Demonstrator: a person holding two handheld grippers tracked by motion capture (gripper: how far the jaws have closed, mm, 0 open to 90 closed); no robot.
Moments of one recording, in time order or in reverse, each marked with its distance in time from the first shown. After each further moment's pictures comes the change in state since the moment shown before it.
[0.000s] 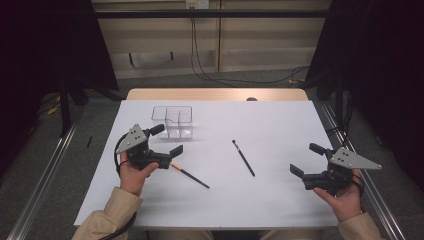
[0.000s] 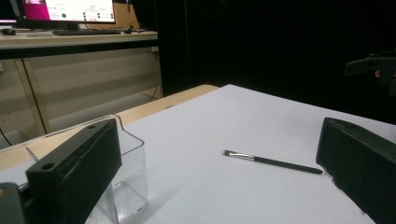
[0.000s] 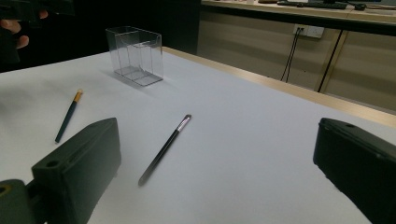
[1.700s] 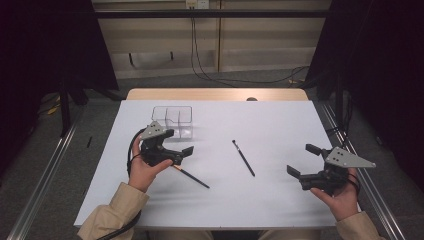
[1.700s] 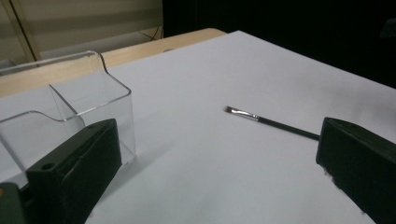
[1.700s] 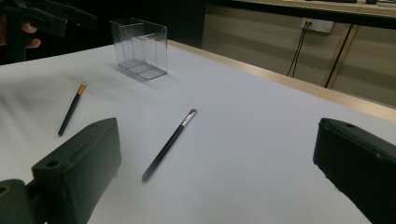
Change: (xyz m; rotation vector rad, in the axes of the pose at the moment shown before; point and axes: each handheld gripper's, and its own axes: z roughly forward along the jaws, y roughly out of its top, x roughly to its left) left arm -0.002 -0.002 0.035 0.274 0.023 -0.104; right arm 0.002 -0.002 0.007 0.025 0.023 -0.010
